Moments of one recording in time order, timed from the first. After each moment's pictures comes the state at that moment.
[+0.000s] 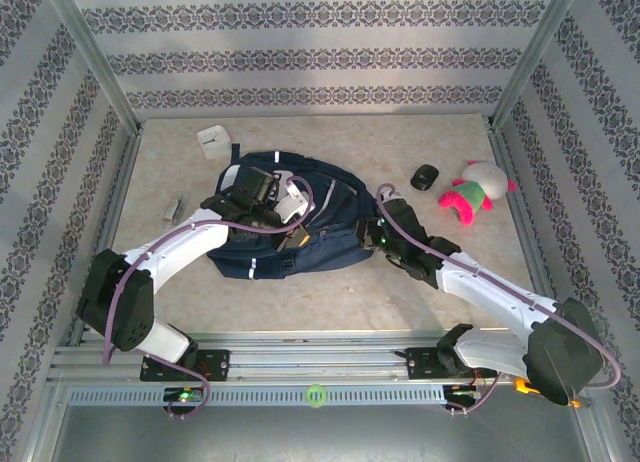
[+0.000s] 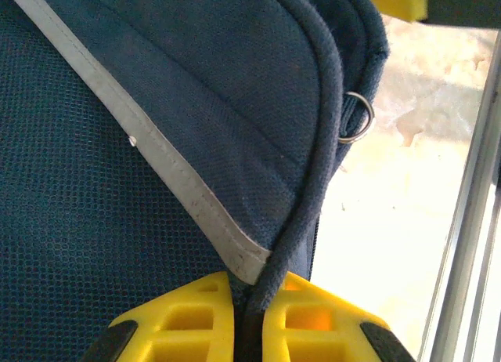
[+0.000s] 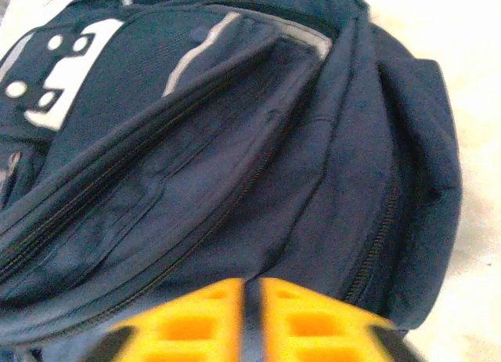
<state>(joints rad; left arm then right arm) -0.50 1.50 1.06 -0.51 0.55 0.23 0.63 1.14 0.69 -0.23 0.05 0.66</state>
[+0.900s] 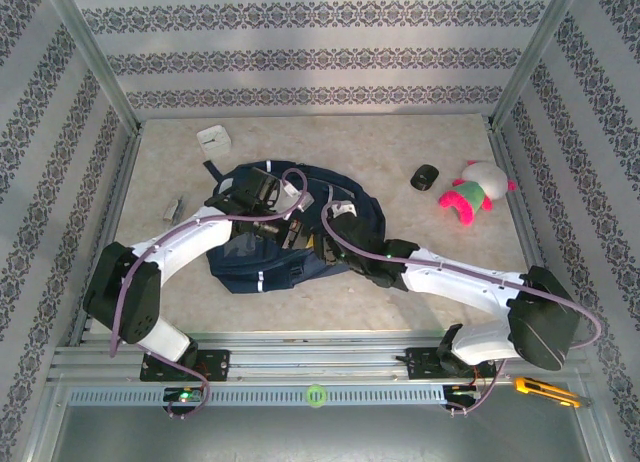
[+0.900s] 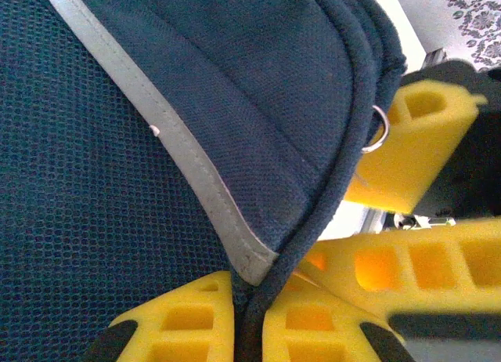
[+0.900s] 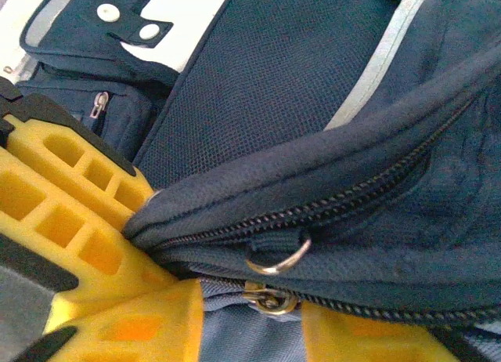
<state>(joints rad) -0.49 1.54 1.06 -0.49 0.72 -0.09 0.91 1.35 0.84 -0.22 0.21 0.64</state>
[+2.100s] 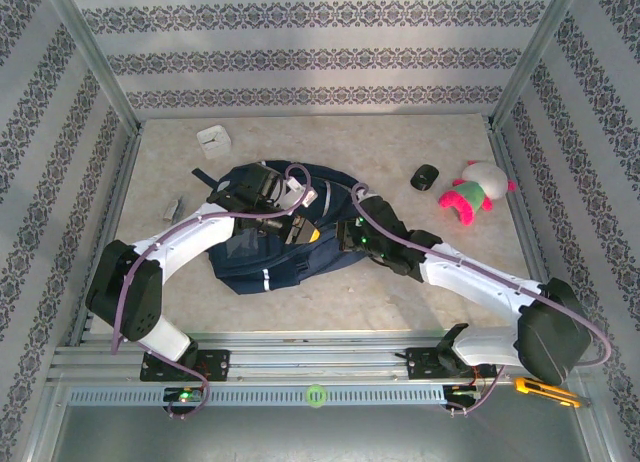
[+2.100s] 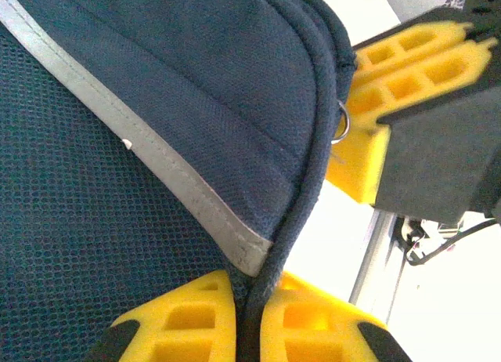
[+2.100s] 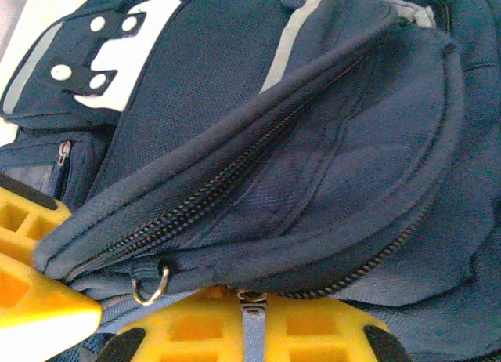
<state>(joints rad) -0.49 1.56 1.10 -0.48 0.70 -0.06 0.71 1.26 0.79 -0.24 0.04 0.64</state>
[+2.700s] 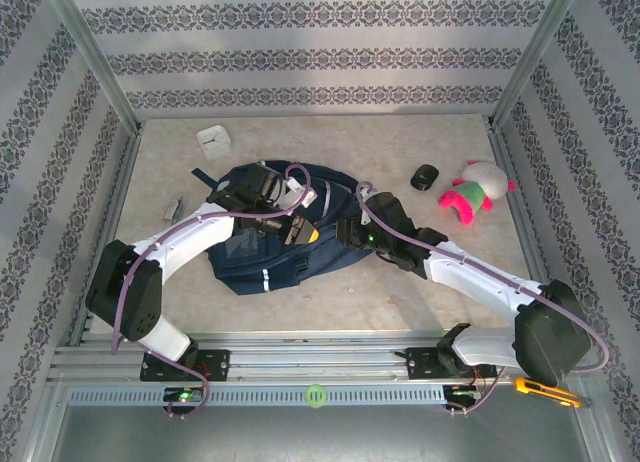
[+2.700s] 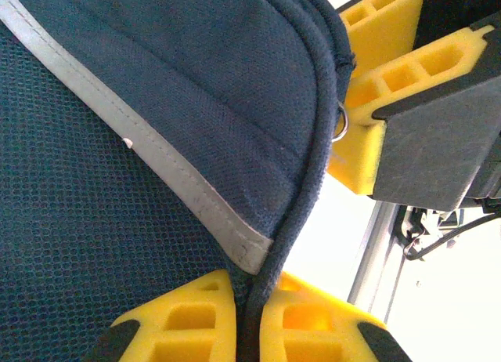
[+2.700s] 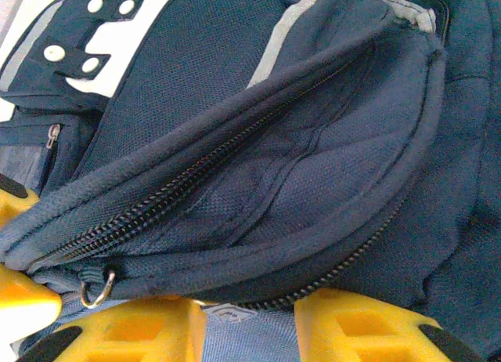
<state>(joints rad) -0.49 1.56 1.10 -0.49 0.71 -0.05 0.64 1.26 0.77 -0.21 -0.07 0.53</state>
